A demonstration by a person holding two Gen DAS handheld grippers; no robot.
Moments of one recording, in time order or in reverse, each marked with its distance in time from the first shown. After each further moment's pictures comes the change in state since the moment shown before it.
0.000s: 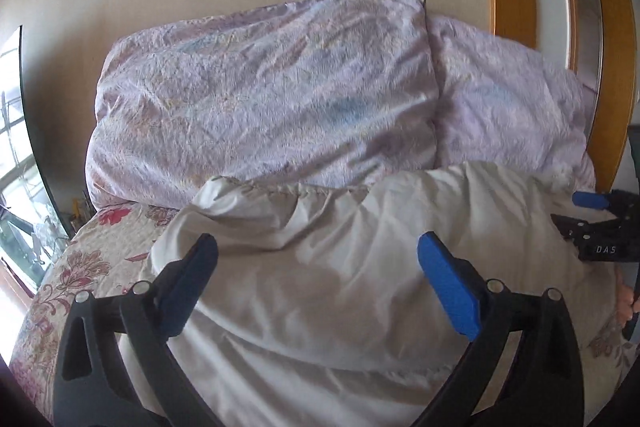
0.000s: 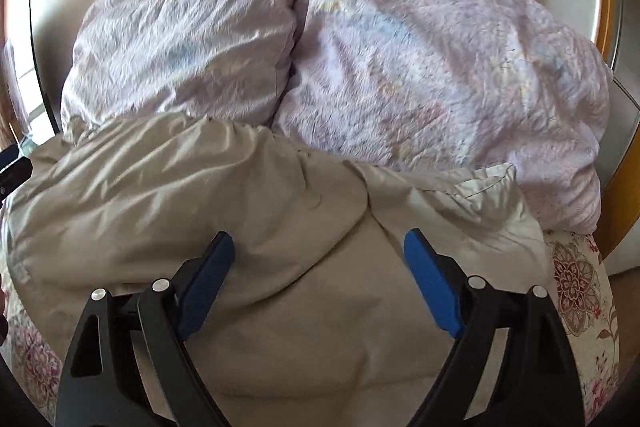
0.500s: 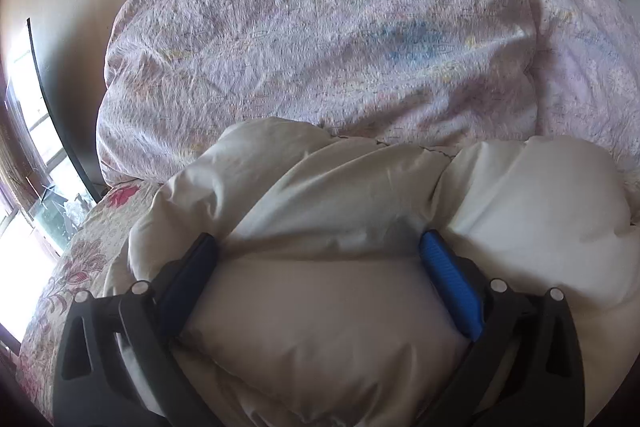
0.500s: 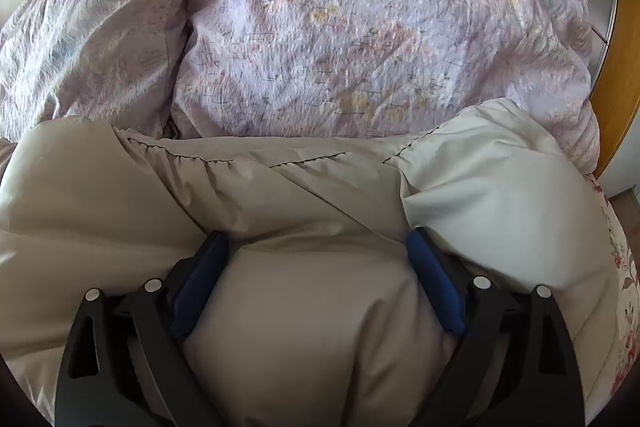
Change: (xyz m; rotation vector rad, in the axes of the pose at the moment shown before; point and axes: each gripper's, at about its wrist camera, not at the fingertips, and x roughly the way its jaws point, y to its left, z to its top) left arm 0.110 -0.005 0.009 -0.023 0.162 0.228; right arm 0.079 -0.020 -0.002 0.235 0.083 -0.143
